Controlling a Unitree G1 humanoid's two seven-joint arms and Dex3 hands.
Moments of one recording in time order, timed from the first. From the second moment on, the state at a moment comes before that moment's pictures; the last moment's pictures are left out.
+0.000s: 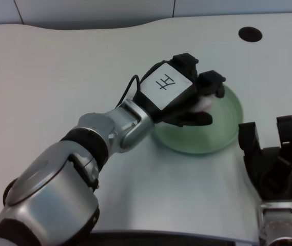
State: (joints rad) left arm -1.06 0.02 -0.73 1.37 0.93 -0.55 0.76; right arm -0.45 0.03 -0.72 1.07 0.79 -0.19 1.12
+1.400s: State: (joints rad) left arm -0.73 0.09 0.18 1.22 -0.26 -0.80 -0.56; right arm -0.49 -0.02 -0.72 1.16 0.78 -0.14 1.06
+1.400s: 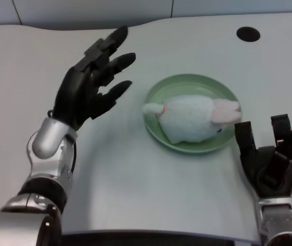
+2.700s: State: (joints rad) left arm -0.39 -0.04 0.51 1.08 -0.63 -0.30 -0.98; right arm -0.50 -0.04 -0.71 1.17 0.75 -0.10 1.02
